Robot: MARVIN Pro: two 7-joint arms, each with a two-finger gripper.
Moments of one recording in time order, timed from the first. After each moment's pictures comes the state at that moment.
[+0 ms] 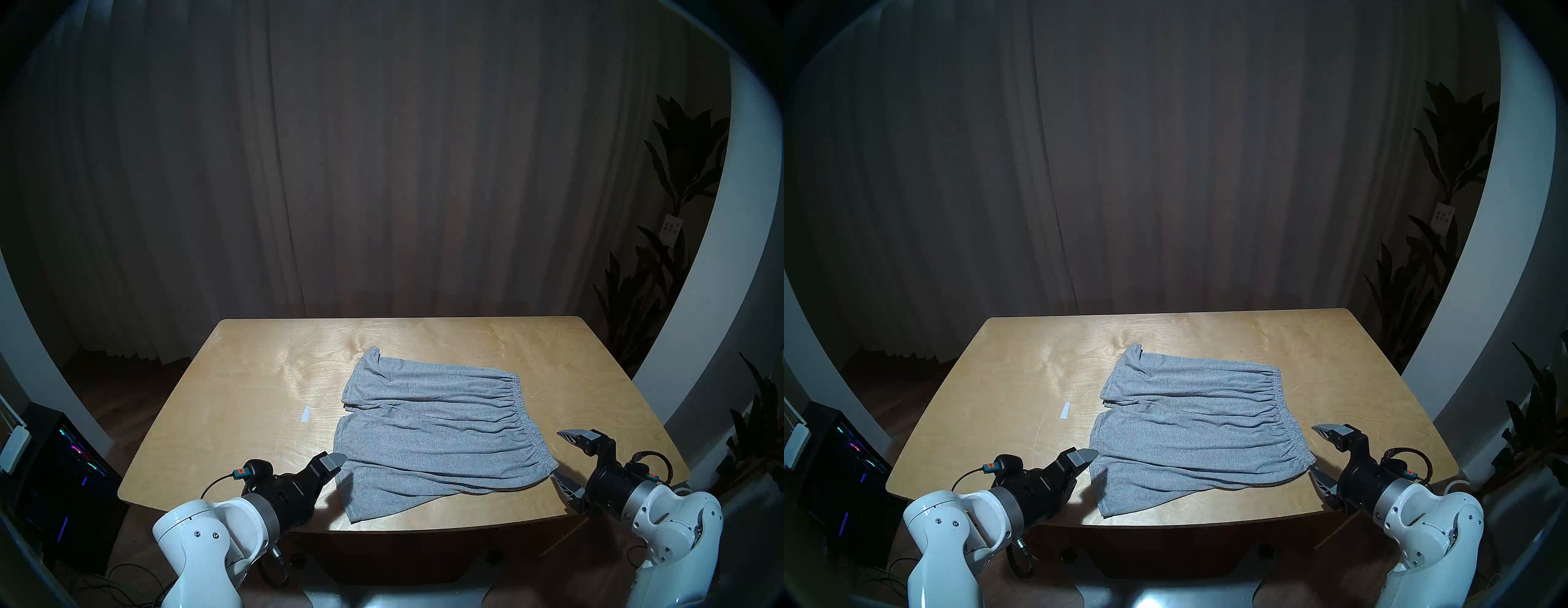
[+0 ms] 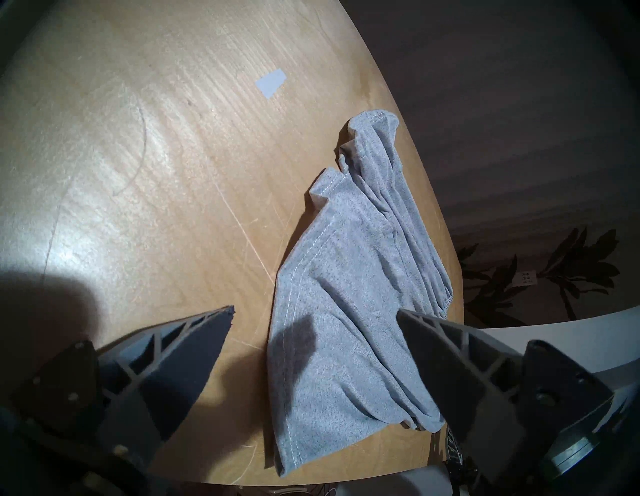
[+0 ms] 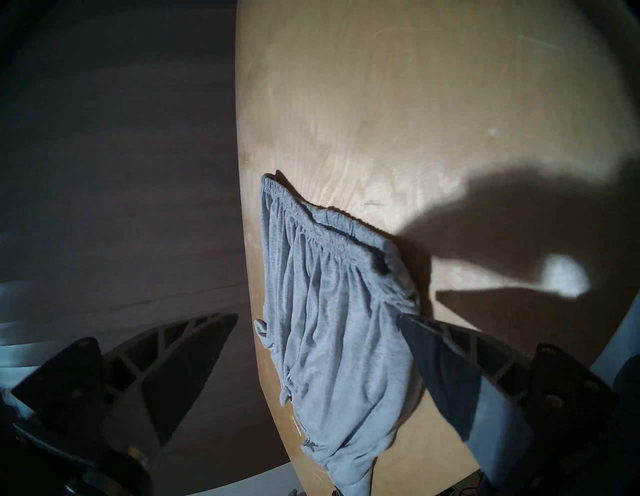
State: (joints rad) left arm 2.17 -1.74 -1.79 -2.17 -1.01 0.96 0.18; right arm -2.03 -1.73 2.26 -2.07 1.95 0.96 -0.69
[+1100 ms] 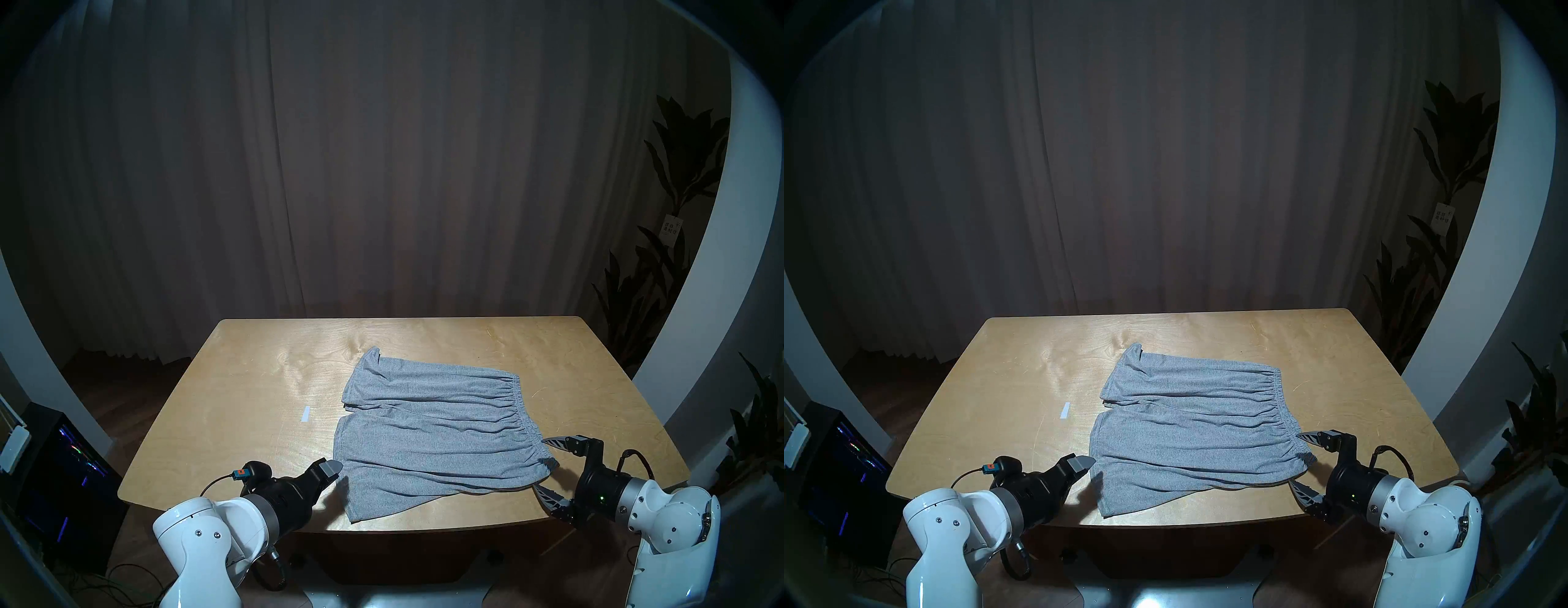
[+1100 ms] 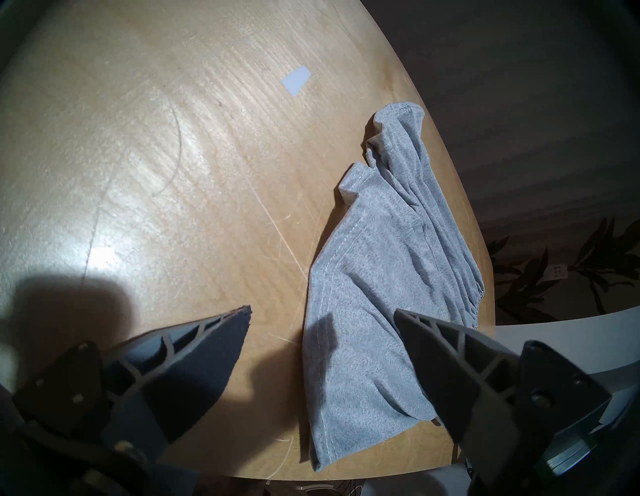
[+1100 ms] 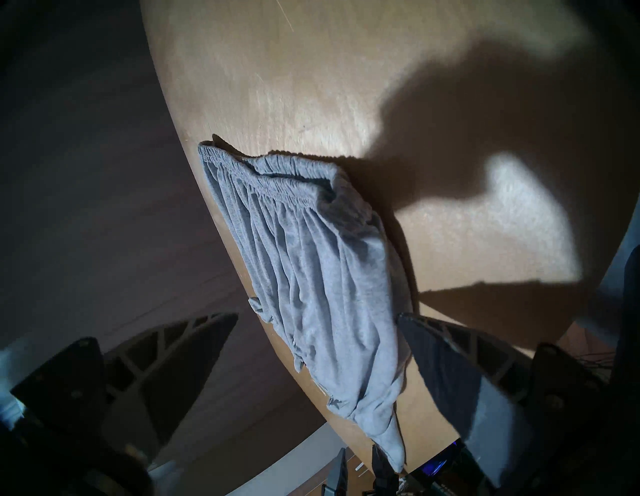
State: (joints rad) left arm 2.16 -1.70 -1.76 -2.18 -1.01 0.96 0.27; right arm -2.01 -1.63 2.17 -2.02 2.40 0.74 -1.08
